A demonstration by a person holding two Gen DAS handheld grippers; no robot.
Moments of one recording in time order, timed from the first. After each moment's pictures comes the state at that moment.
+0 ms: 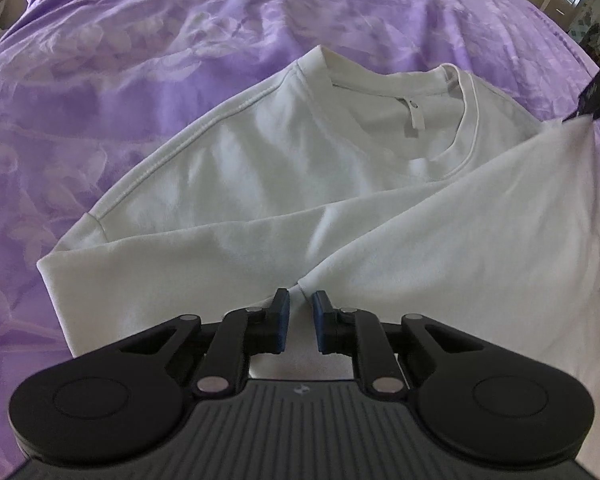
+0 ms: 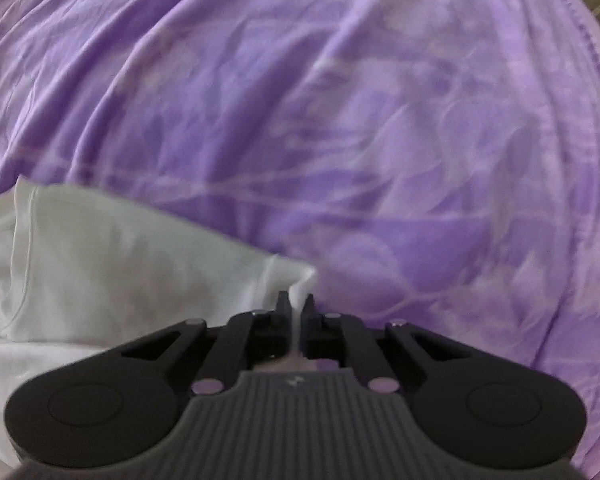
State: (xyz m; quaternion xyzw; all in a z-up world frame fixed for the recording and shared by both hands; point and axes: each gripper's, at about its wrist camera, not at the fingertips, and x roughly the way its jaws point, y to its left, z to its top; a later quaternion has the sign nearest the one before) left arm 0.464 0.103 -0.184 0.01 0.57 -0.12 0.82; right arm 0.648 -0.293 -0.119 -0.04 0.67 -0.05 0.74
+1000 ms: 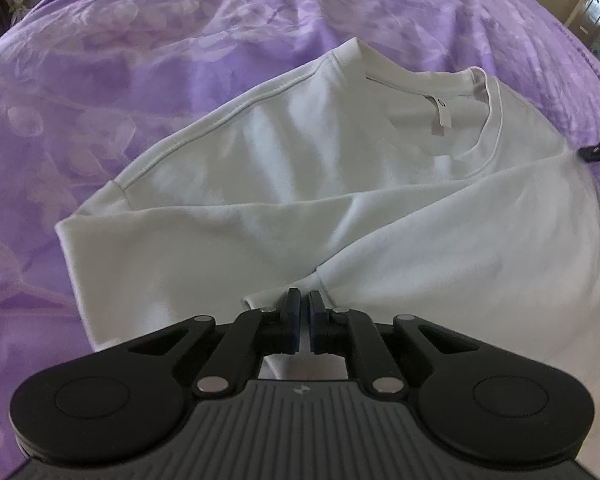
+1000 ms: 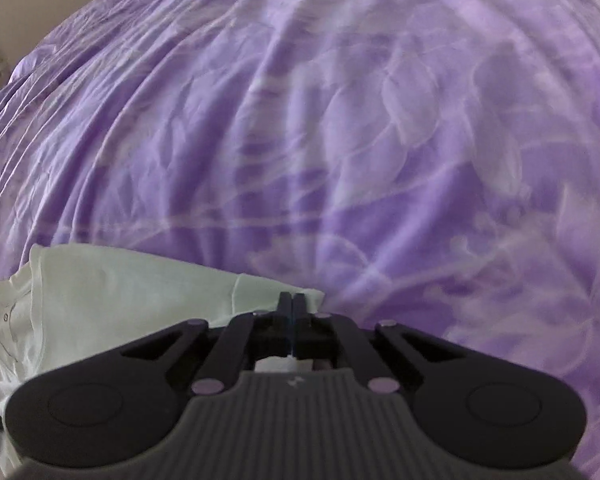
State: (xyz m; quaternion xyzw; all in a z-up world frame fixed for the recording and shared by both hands) left arm 0.455 0.114 -0.184 -0.01 0.57 -0.08 0.82; right arm 0.597 -0.350 -0.138 0.07 0.56 -0.02 0.83
